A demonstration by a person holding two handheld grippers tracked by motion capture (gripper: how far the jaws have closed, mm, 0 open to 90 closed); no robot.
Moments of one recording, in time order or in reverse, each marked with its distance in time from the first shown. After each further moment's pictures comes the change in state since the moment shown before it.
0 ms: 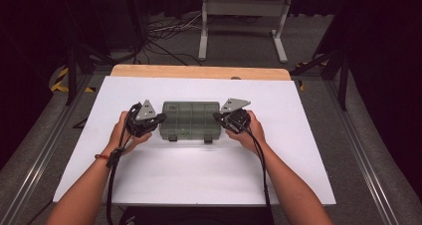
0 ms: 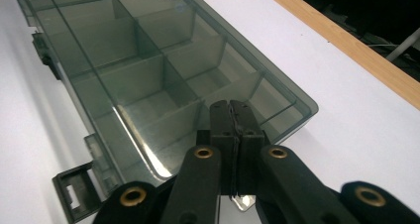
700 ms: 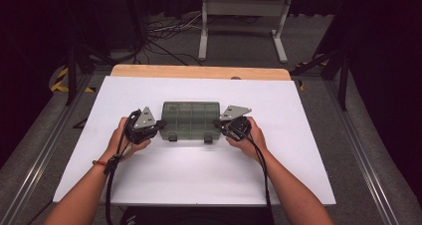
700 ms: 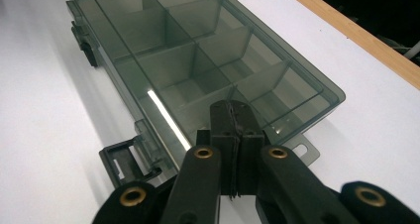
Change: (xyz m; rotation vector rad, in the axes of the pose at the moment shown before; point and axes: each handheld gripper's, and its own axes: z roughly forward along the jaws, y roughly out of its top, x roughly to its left) left arm -0.014 -0.010 -0.007 -0.015 -0.042 0.016; right arm 0.017 -0.009 -0.009 -0.006 0.029 -0.012
